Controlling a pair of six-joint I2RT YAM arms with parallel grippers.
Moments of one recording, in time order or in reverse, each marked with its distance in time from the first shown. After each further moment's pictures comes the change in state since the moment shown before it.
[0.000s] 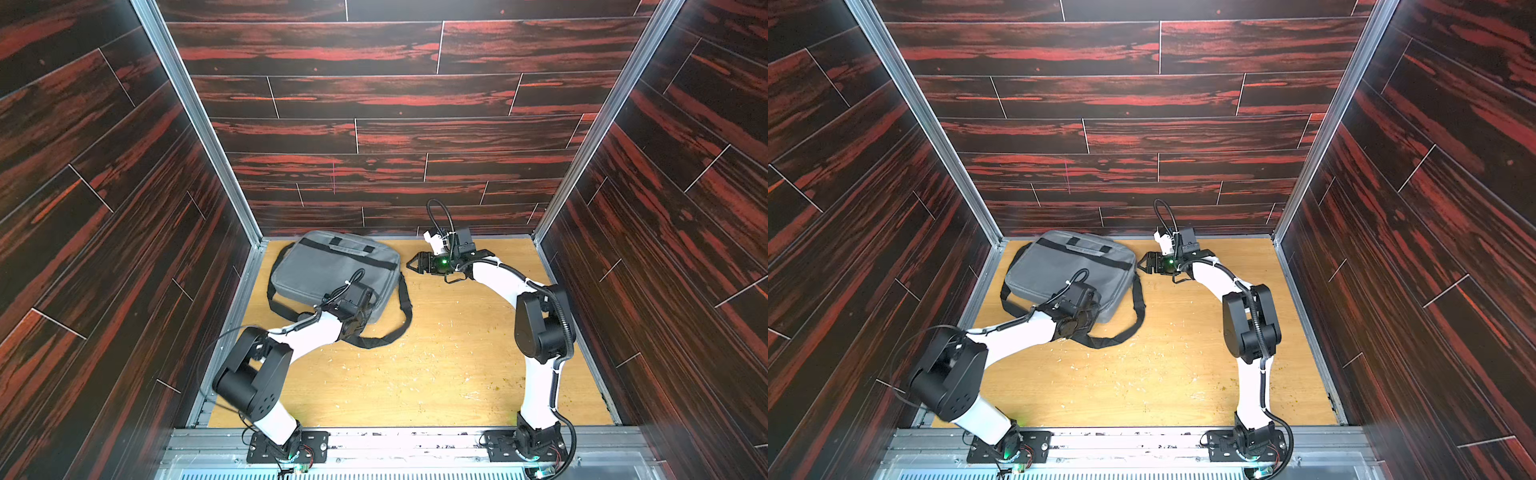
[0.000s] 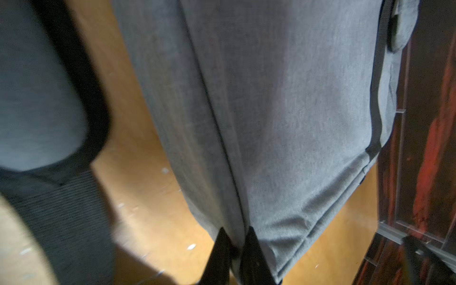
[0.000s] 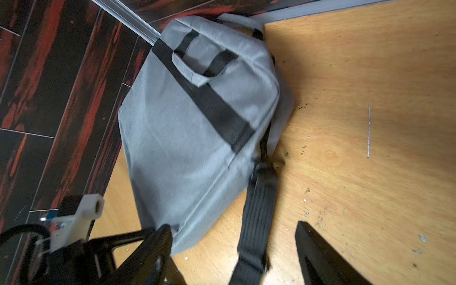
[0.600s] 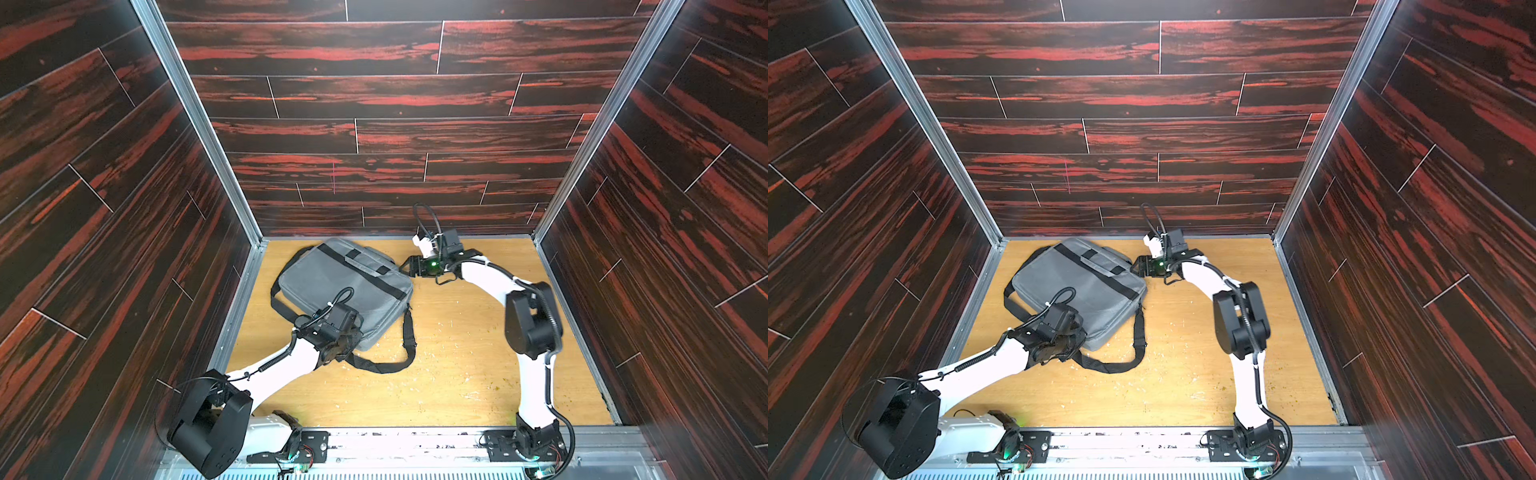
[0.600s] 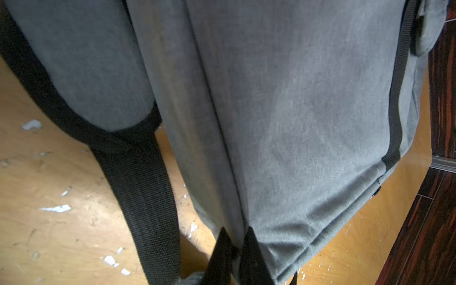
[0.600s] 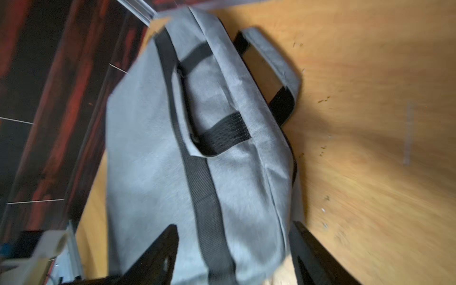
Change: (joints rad) left arm -0.011 -0.302 -0.241 -0.112 0.109 0.191; right arm 0.064 0.108 0.103 -0.063 0.045 -0.047
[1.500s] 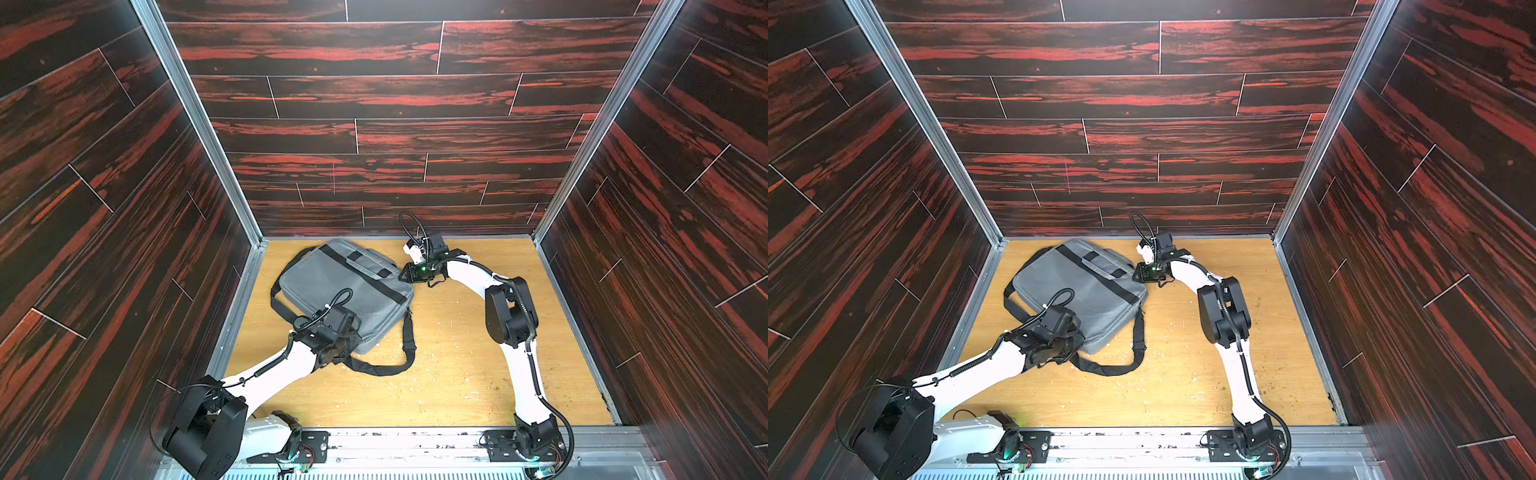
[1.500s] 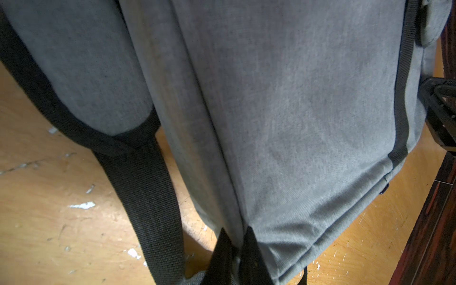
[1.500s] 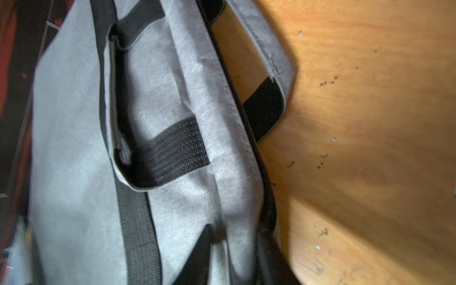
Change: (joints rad) left arm 0.010 -0.038 -0.019 -0.035 0.006 0.070; right arm 0.016 0.186 0.178 -0.113 0.039 -0.084
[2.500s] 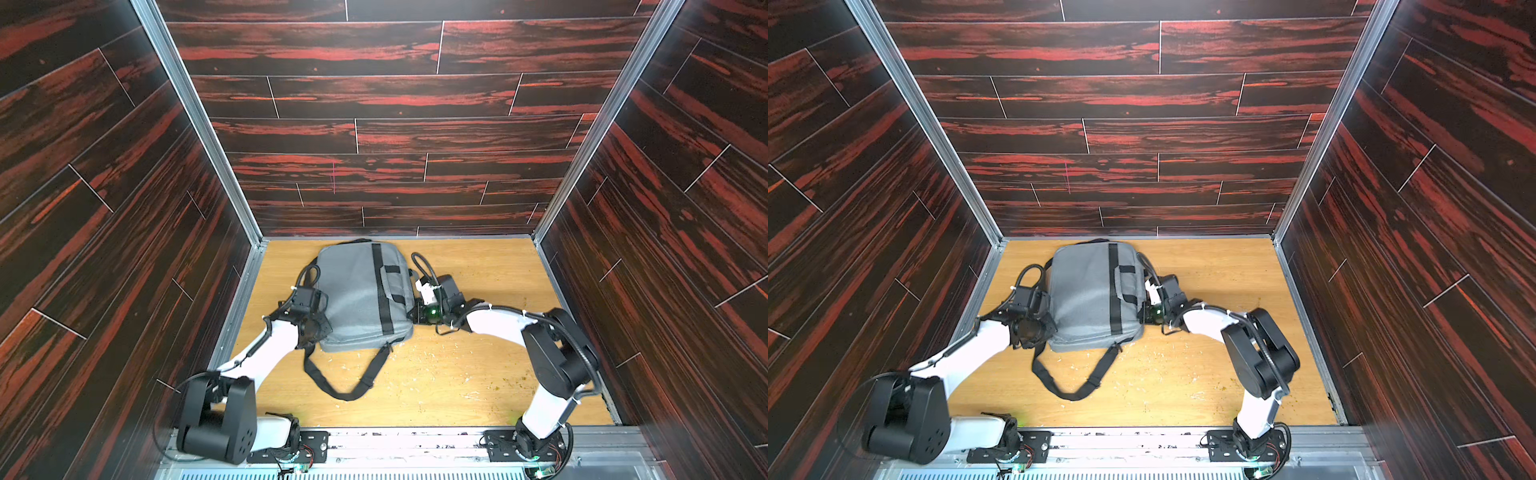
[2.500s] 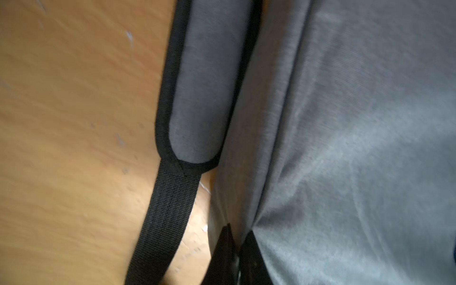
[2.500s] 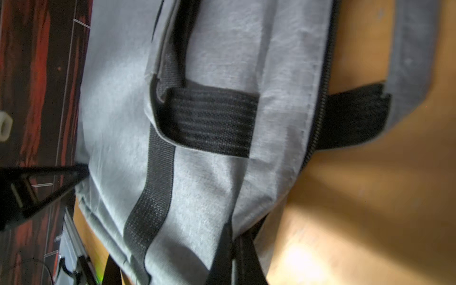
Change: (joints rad) left arm 0.389 0.121 0.172 -0.216 0.026 0.597; right arm 0.183 -0.599 -0.936 0.468 0.154 0.401
